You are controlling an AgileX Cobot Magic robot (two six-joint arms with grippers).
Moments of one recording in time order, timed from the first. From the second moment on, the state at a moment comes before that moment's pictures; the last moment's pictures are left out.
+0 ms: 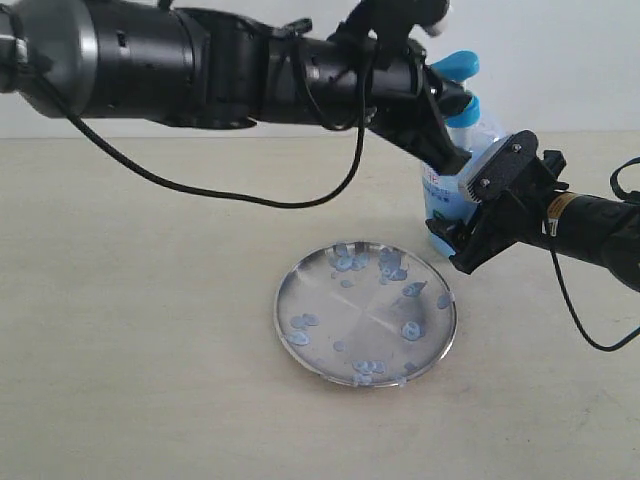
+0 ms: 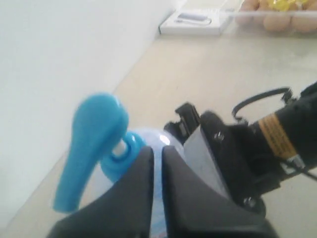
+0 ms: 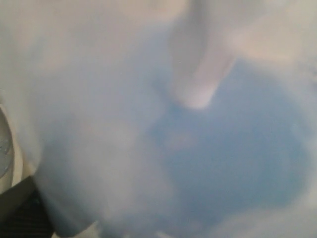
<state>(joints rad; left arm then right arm) -0.74 1.92 -1.45 -1.74 0.27 2.11 -0.05 2.03 -0.84 -0.60 -0.74 -0.19</state>
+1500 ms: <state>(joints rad) -0.74 2.02 -1.60 -1.78 0.22 2.11 -0.05 2.03 -0.84 -0.59 -0.74 -0.17</state>
